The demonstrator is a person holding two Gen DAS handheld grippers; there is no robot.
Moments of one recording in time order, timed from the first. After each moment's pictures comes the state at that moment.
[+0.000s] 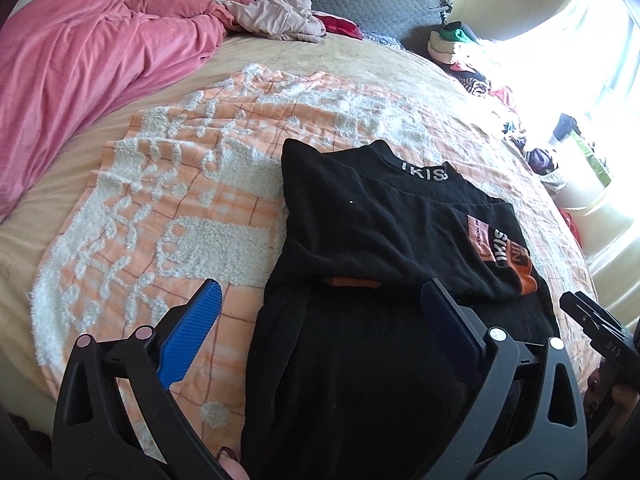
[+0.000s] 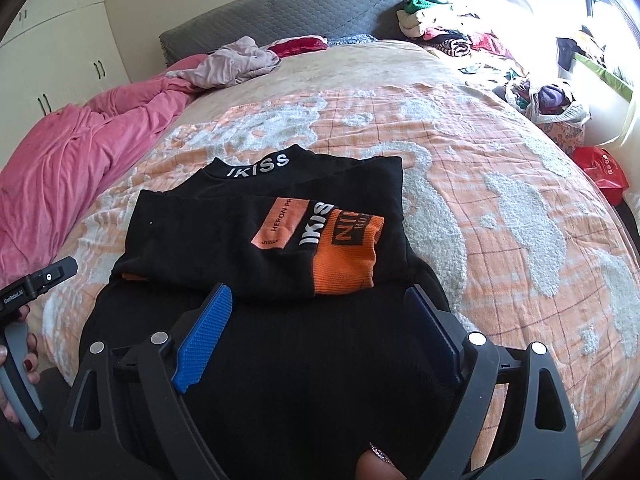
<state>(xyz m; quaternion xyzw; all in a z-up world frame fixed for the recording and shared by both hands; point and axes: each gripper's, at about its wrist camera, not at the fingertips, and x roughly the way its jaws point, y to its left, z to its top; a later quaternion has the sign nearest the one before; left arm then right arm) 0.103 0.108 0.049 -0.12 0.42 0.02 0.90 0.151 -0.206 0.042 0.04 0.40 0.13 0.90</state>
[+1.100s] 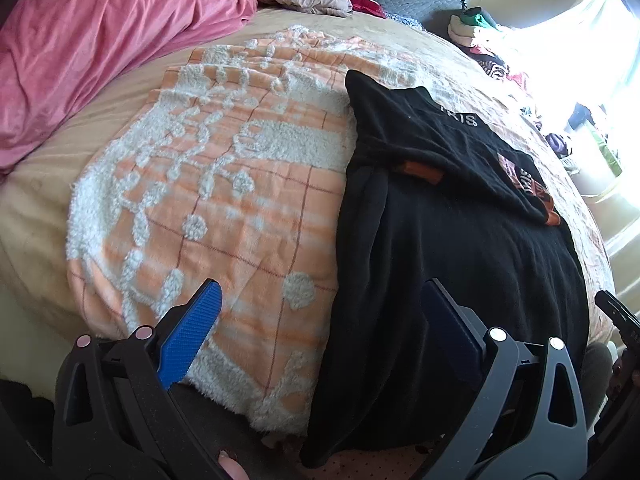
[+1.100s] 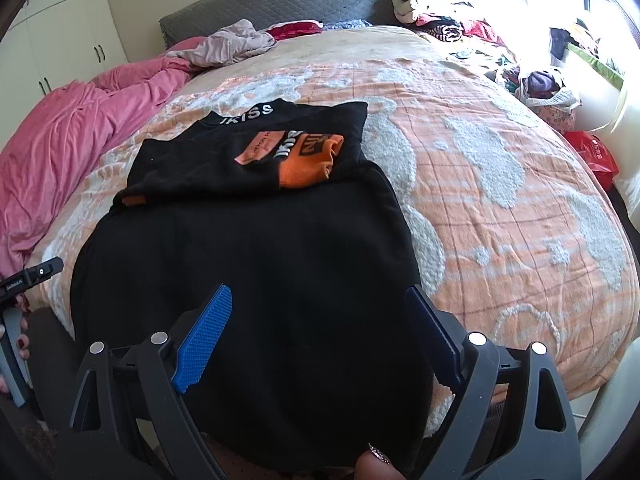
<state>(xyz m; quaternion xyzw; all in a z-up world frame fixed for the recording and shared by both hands) 0.013 0.142 0.006 -0.13 0.45 0.05 0.88 0.067 -0.250 0.013 0.03 0.43 0.12 0.89</state>
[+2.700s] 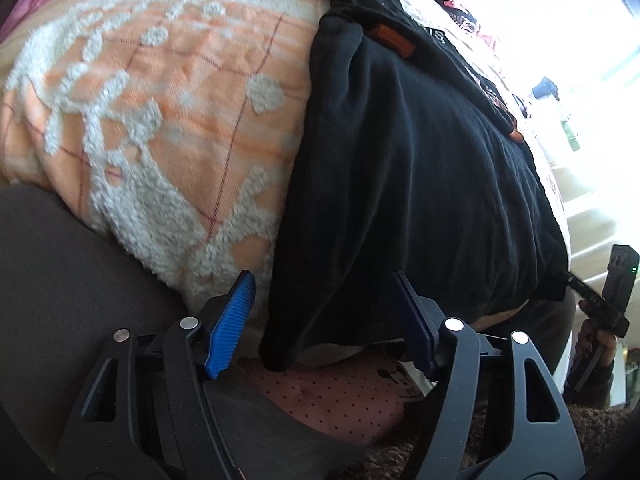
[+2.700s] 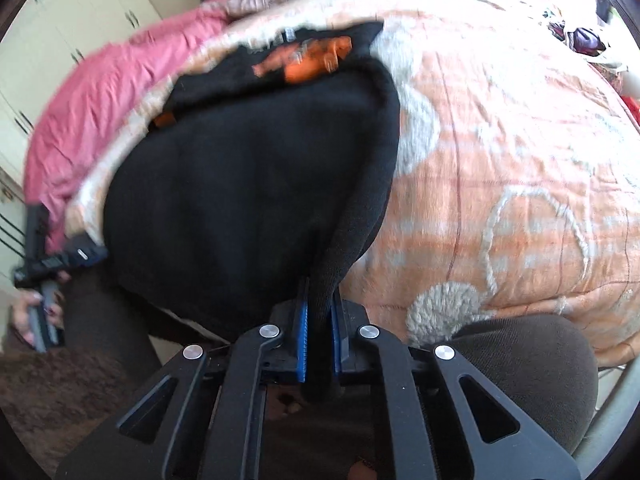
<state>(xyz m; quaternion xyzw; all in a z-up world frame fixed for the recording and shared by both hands) -0.038 0.134 -0.057 -0.21 0.54 -0.06 0.81 0.022 -0.310 -0.013 0.07 0.49 0.23 0.84</state>
